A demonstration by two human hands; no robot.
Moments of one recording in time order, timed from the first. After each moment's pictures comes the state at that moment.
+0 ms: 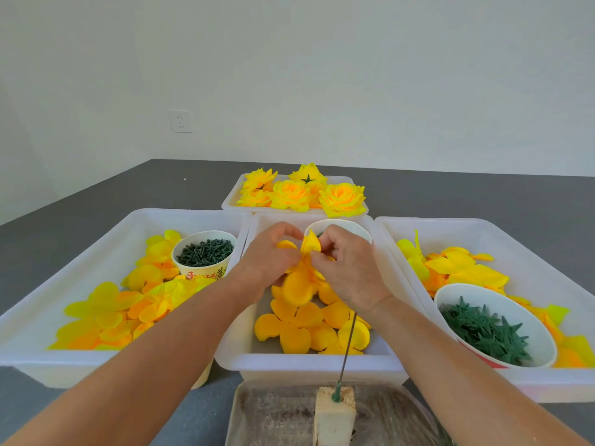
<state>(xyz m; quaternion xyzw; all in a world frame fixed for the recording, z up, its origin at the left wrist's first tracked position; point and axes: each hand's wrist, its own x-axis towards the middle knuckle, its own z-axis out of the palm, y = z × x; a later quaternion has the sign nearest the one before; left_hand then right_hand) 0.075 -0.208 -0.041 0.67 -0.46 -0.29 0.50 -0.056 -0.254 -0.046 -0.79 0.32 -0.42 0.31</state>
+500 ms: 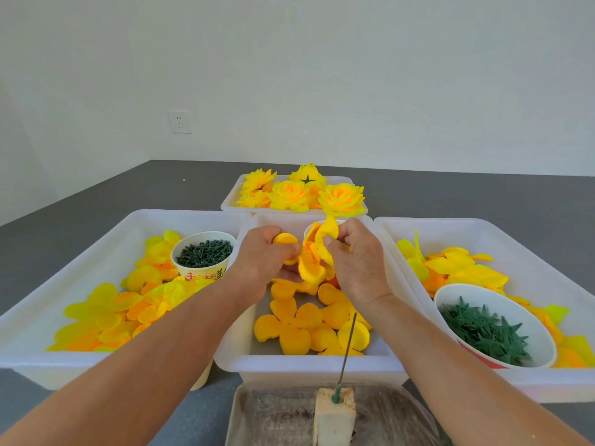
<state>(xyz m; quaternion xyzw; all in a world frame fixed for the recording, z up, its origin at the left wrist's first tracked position) 0.074 -0.208 -0.038 0.63 -0.42 -0.32 0.57 -0.055 -0.258 -0.043 -0.72 0.39 -0.47 0.32</state>
